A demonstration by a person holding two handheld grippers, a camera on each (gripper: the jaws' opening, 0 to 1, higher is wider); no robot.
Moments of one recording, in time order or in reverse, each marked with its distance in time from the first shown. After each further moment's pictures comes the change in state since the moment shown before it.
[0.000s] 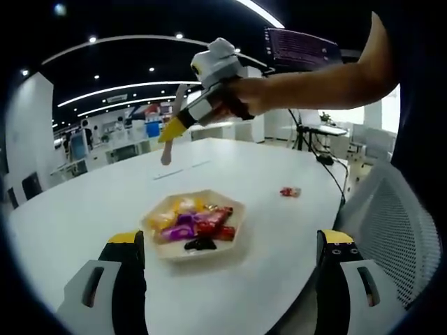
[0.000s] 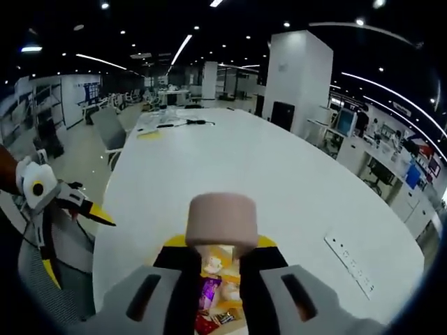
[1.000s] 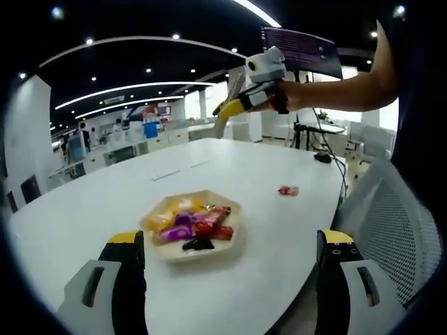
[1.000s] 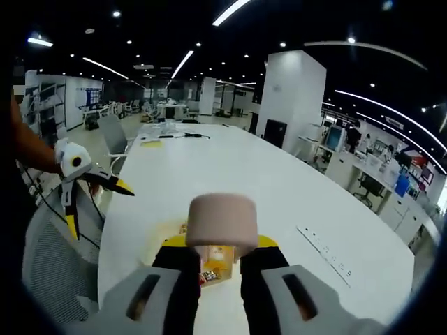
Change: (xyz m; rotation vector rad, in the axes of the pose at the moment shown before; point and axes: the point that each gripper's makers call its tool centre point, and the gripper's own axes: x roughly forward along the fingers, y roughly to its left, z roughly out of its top) left arm 0.001 -0.004 -0.001 0.019 0.004 -0.020; right arm -0.125 -0.012 -0.043 -0.053 -0.101 -0.051
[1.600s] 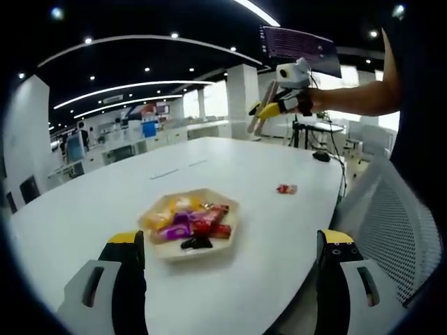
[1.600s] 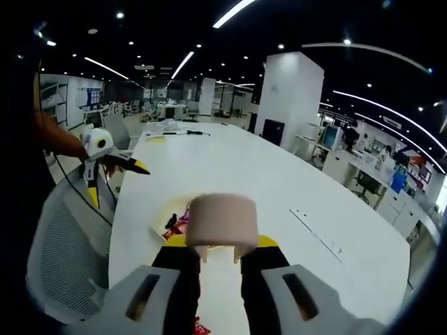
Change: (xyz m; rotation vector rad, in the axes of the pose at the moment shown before) left arm 0.001 -0.002 -0.004 0.001 0.018 -0.011; right arm -0.077 0.006 -0.047 0.006 0.002 -0.010
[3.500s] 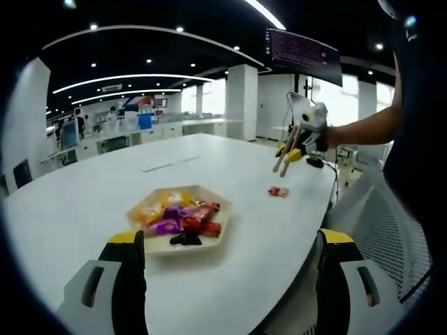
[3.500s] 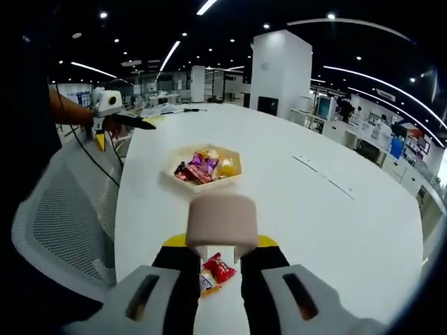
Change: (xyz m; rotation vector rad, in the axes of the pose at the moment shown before) left arm -0.001 -0.006 0.000 -0.077 0.000 -0.044; right arm -0.018 0.032 -0.124 0.105 0.106 0.010
